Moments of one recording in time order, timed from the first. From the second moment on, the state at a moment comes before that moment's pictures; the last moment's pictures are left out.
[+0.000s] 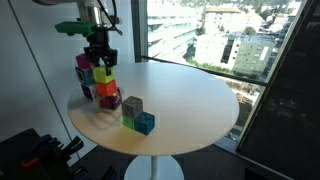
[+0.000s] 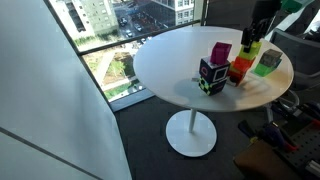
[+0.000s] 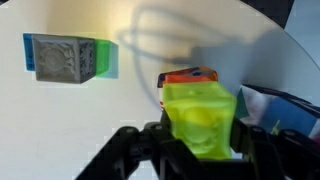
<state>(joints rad) 0.04 -0.20 0.05 -2.46 -0.03 2.19 -0.06</state>
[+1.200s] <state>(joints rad) 0.04 -0.21 0.05 -2.45 -0.03 2.21 -0.06</state>
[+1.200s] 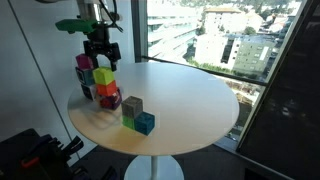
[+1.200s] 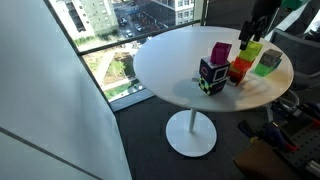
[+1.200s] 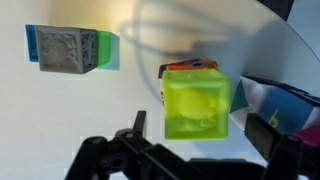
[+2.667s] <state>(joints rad) 0.05 -0.35 0.04 -2.30 0.02 1.83 -0.07</state>
